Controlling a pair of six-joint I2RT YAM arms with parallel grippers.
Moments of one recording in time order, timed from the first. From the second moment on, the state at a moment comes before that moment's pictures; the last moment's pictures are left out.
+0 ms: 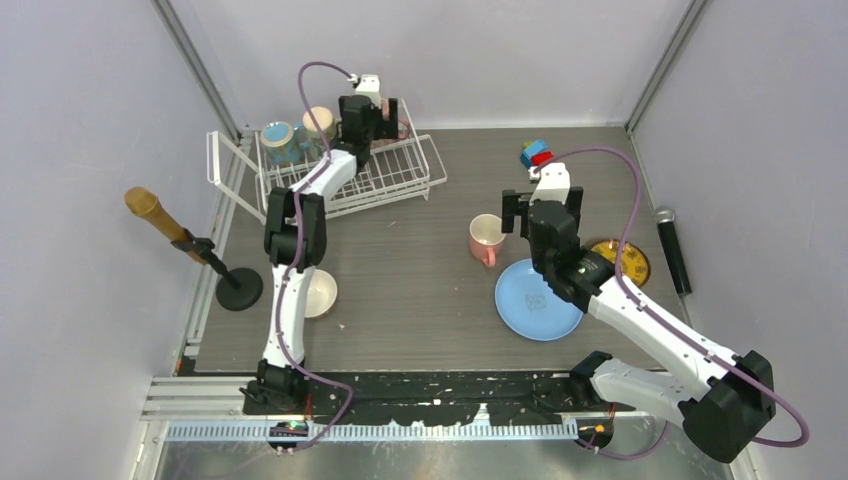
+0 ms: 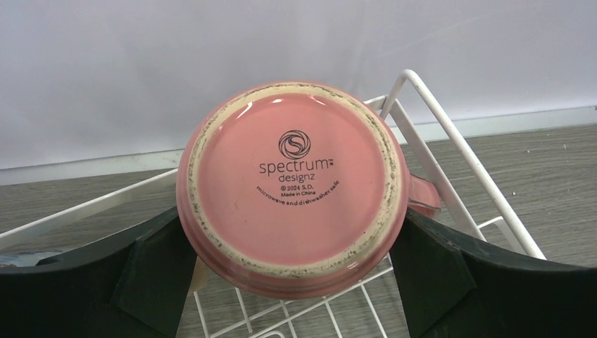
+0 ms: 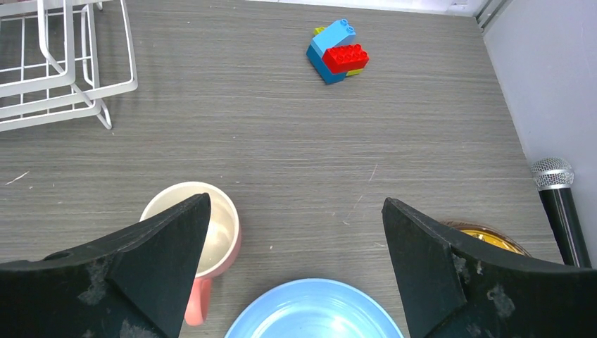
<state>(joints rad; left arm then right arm) -0.26 2.40 2.04 0.10 -0.13 -0.06 0.62 1.02 0.80 -0.10 0.67 0.11</state>
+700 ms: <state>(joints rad) -0.25 2.31 1.75 0.45 -0.12 -0.06 0.62 0.99 0.77 -0.07 0.67 0.11</state>
